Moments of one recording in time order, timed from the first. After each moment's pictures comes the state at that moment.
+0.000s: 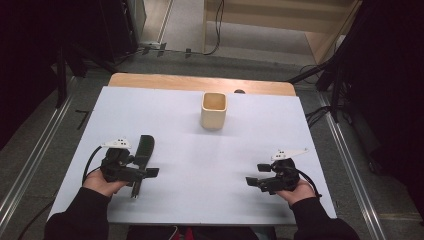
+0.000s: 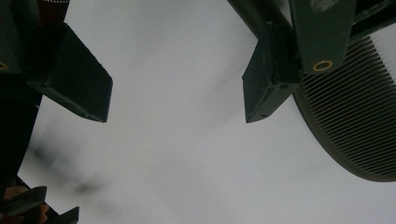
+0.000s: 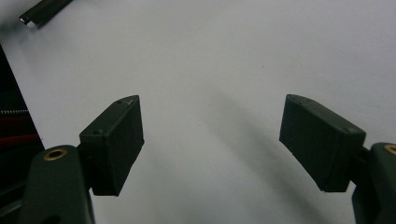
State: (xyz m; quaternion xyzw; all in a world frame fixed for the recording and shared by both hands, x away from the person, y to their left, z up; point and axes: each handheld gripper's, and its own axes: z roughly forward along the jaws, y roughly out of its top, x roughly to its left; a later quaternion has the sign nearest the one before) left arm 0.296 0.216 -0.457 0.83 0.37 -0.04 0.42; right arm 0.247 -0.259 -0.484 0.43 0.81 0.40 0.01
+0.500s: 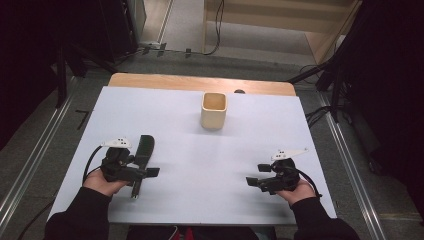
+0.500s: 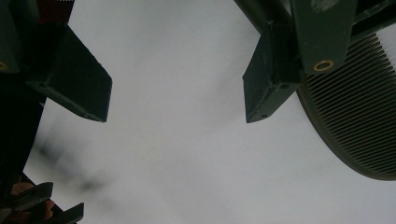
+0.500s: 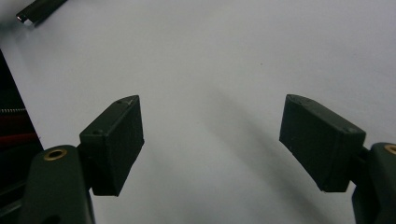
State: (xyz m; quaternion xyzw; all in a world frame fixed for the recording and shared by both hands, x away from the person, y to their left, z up) left arm 0.296 0.215 -0.456 0.83 0.37 -0.05 0.43; right arm 0.247 -0.260 -0.485 0.43 0.81 0.39 0.00
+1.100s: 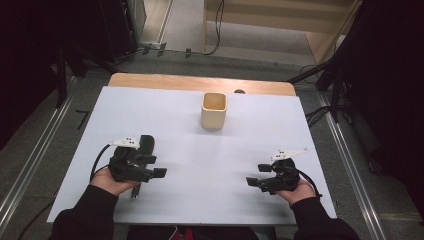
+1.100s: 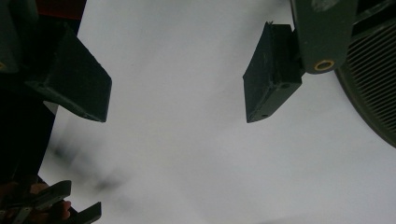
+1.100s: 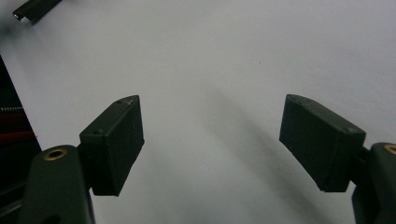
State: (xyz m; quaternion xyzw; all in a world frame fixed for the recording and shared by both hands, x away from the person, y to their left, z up) left arm 0.296 0.195 -0.452 0.83 0.35 -0.06 0.43; right arm 0.247 -0.260 -0.485 0.44 0.81 0.39 0.01
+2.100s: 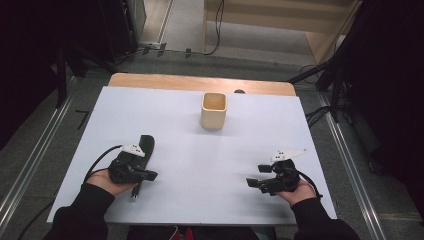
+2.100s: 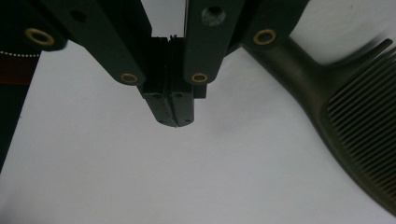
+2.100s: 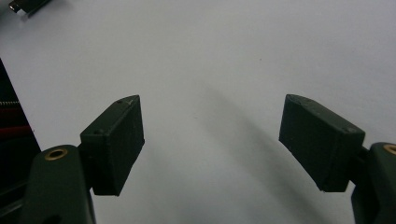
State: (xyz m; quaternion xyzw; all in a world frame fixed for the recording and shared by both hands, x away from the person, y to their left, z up) left arm 0.299 0.201 -0.472 0.89 0.32 -0.06 0.31; right arm 0.245 -0.259 -0.484 0.43 0.82 0.38 0.01
